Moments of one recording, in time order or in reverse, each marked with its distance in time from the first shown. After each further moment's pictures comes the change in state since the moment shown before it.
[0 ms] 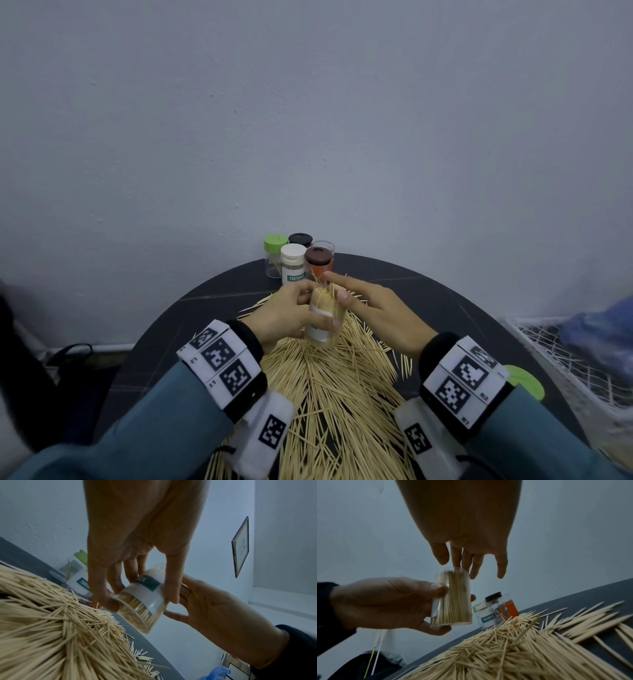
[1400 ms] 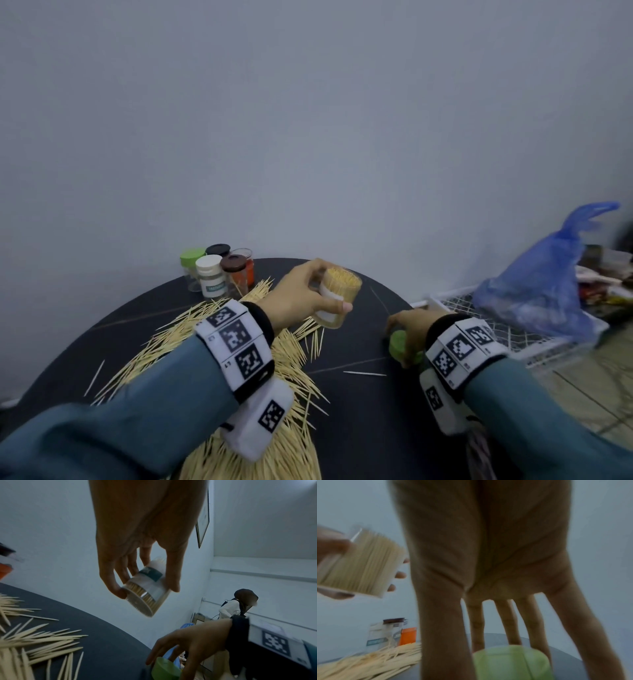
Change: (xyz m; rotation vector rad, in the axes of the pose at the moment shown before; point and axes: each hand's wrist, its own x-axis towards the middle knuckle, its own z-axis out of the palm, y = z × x) left_hand 0.018 0.053 0.120 0.225 -0.136 0.282; right_hand -0.099 0.067 -0.113 -0.765 -0.397 0.728
